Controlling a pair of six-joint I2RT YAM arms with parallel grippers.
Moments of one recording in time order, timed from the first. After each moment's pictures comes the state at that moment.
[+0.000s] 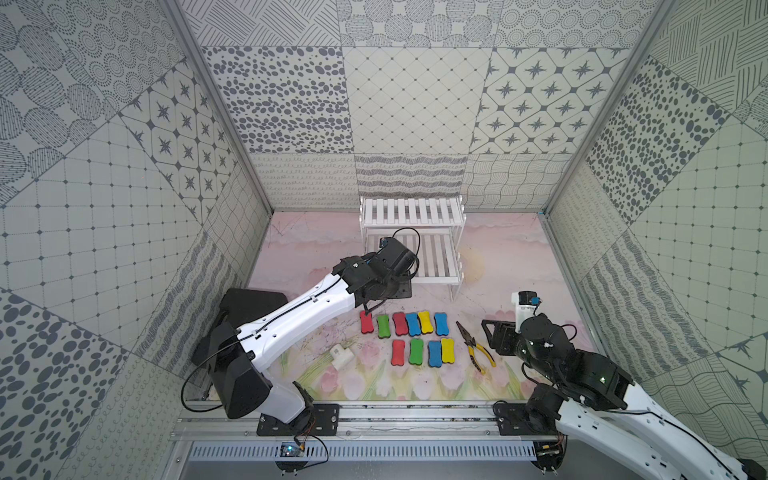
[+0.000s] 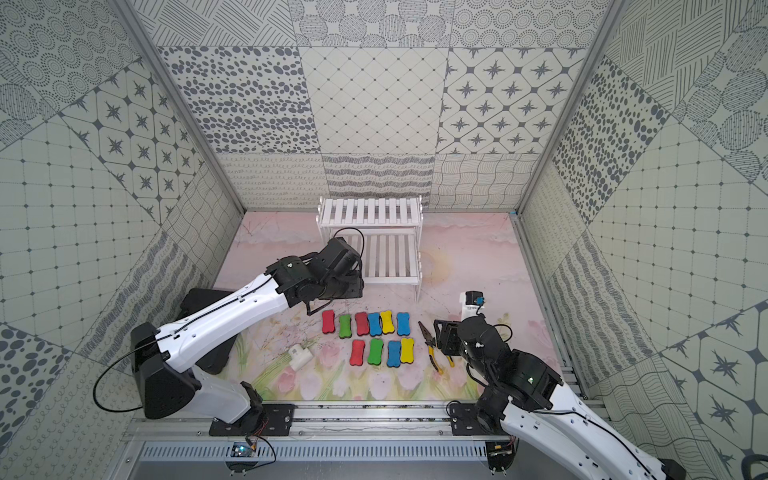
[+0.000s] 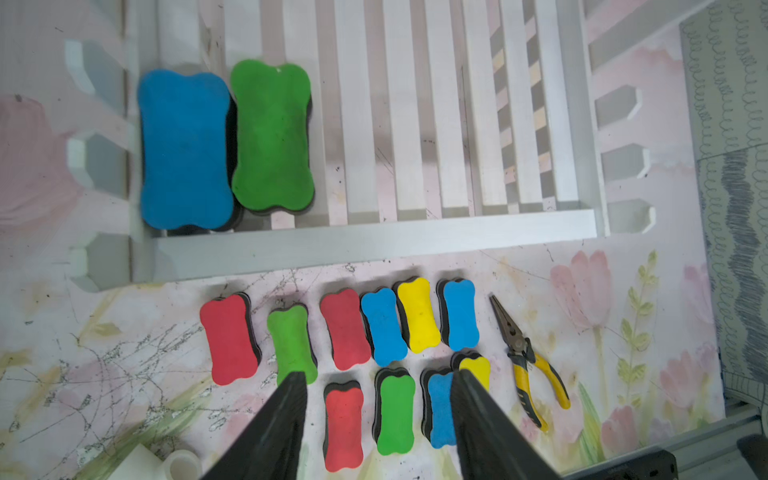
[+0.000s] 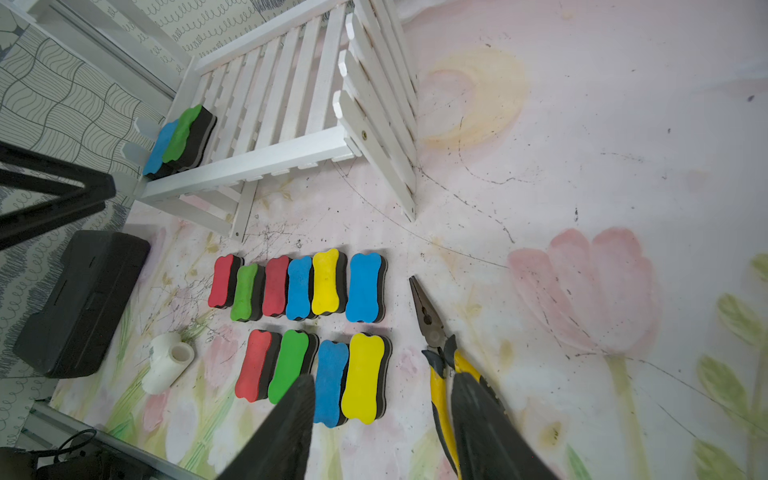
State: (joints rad) left arm -0.77 1.51 1.45 -0.92 -0.21 -0.73; right arm 0.84 0.50 0.65 -0.81 0.34 0.76
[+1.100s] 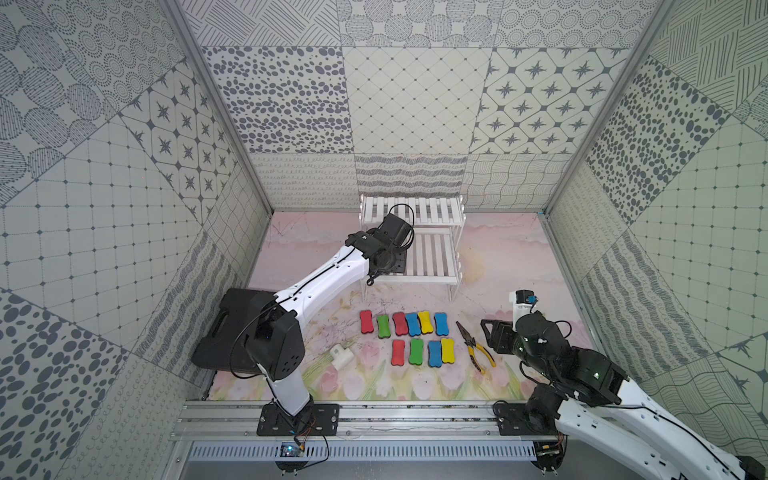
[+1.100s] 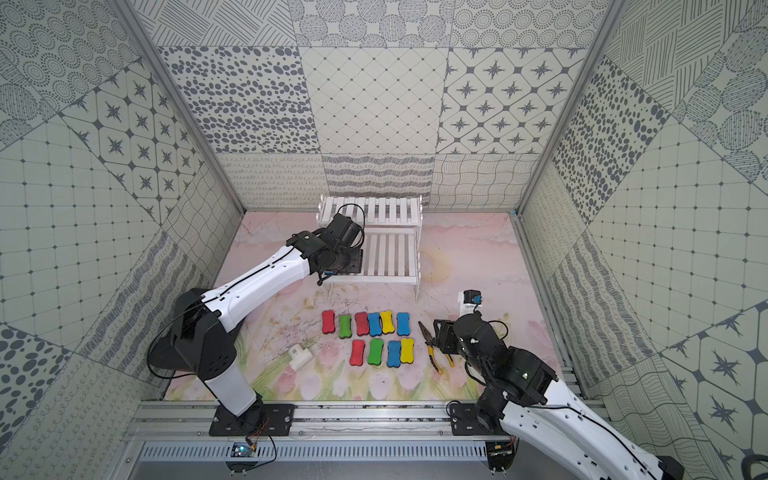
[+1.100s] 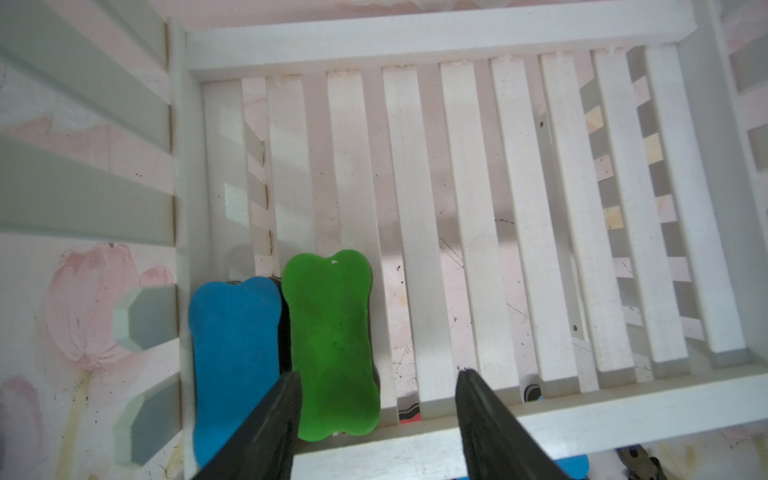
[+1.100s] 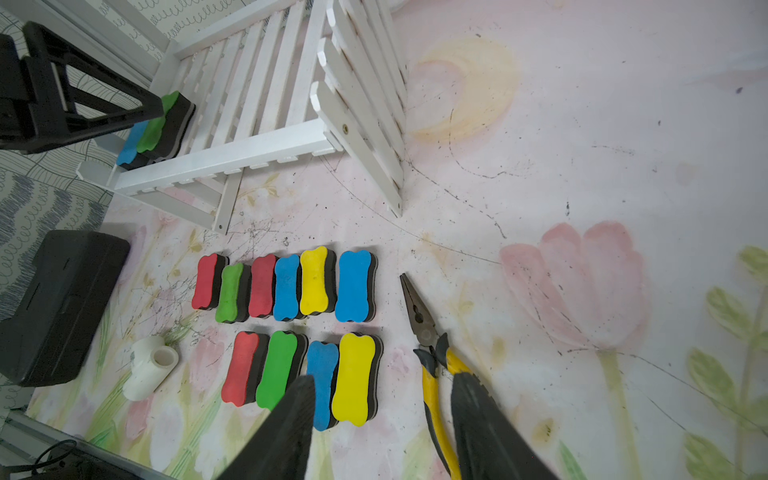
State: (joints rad) left arm -0.61 1.75 1.59 -0.86 -0.24 -0.45; right arm 0.82 0.53 0.65 -0.81 0.34 0.76
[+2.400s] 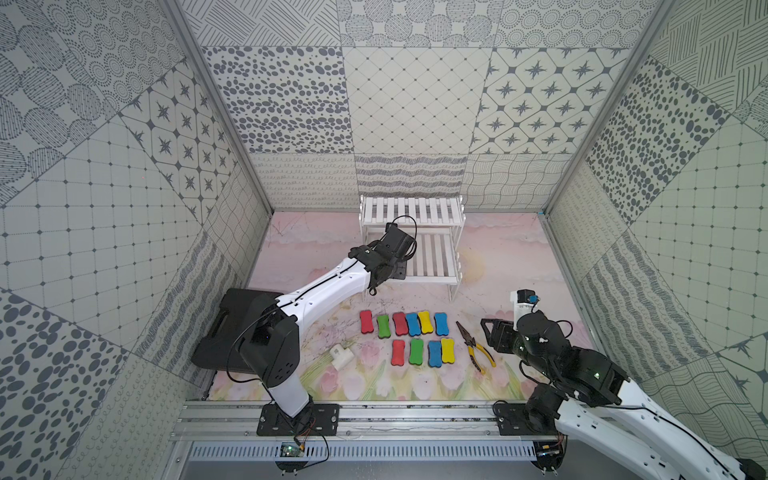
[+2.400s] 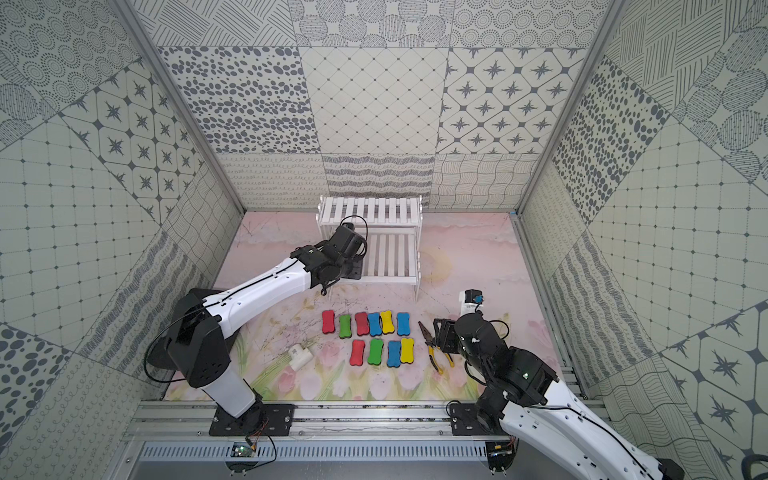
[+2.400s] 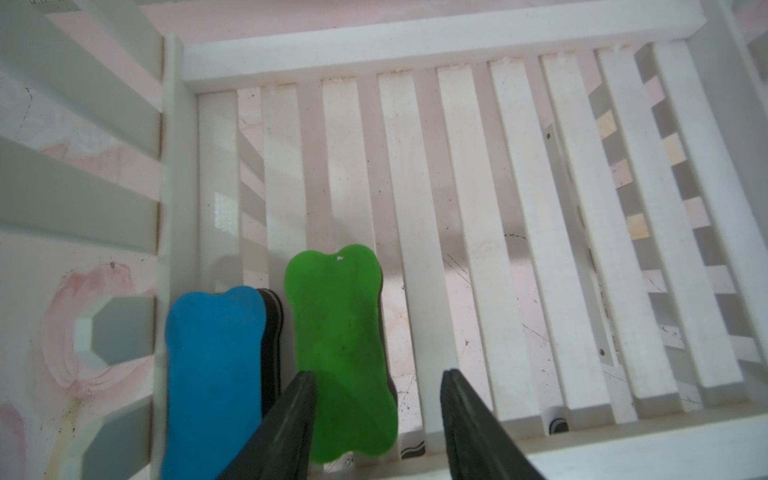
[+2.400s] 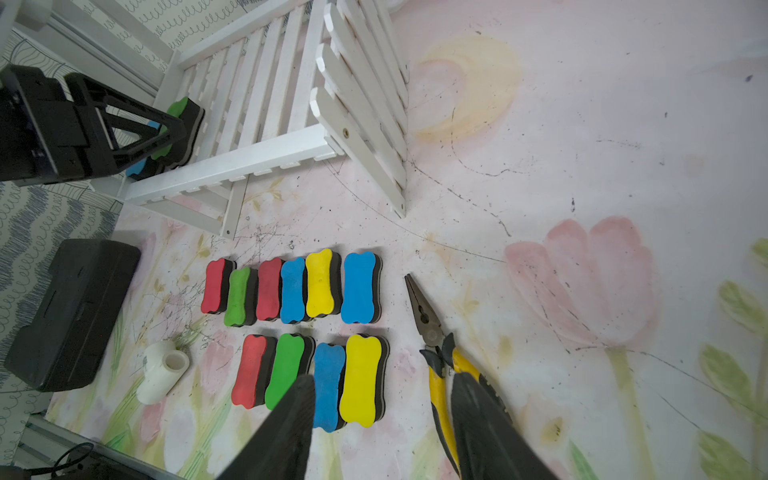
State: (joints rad) left arm -0.66 1.70 1.44 -0.67 -0.32 -0.44; right arm 0.81 0.53 0.65 -0.80 0.32 0.78
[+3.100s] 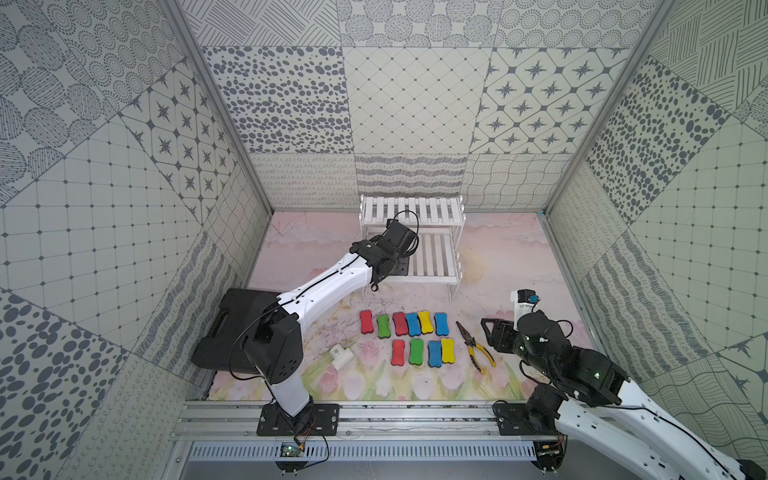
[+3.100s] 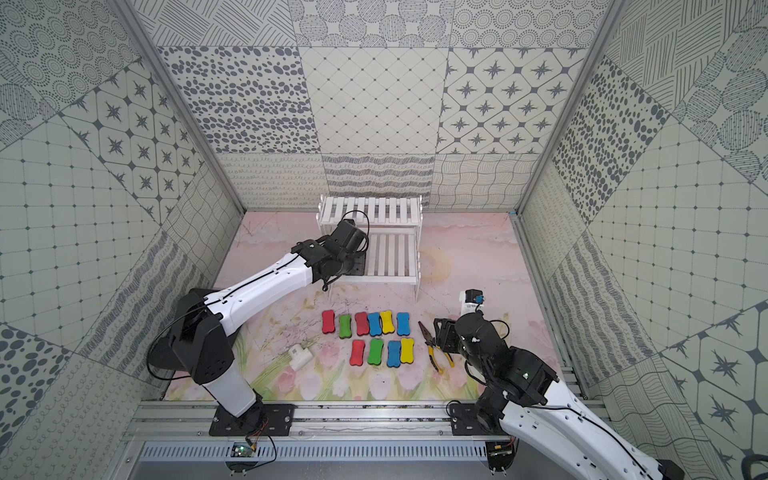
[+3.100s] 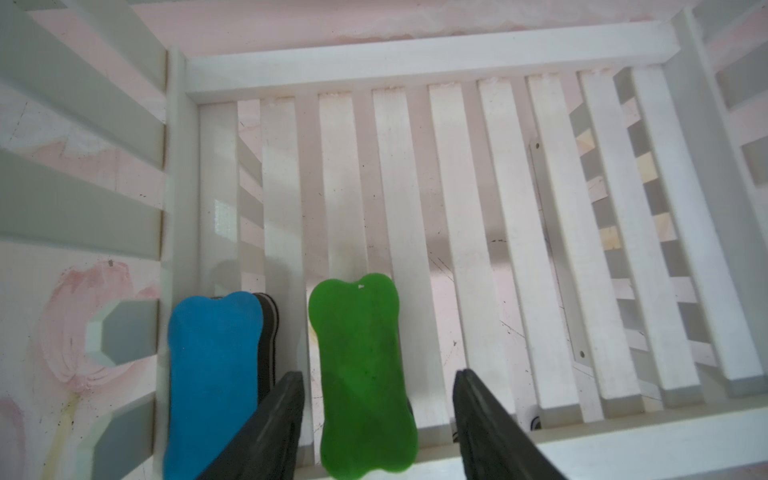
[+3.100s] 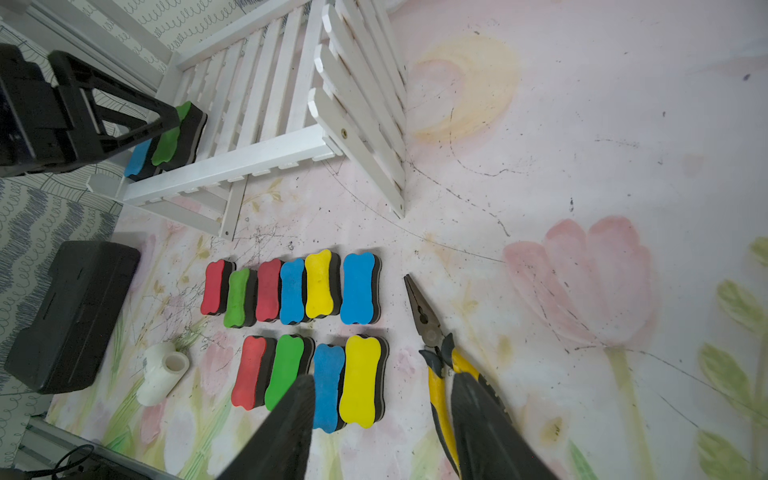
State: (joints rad) left arm -0.65 1.74 1.52 -0.74 -0.32 -0.46; right arm 0.80 0.53 0.64 -0.80 0.32 0.78
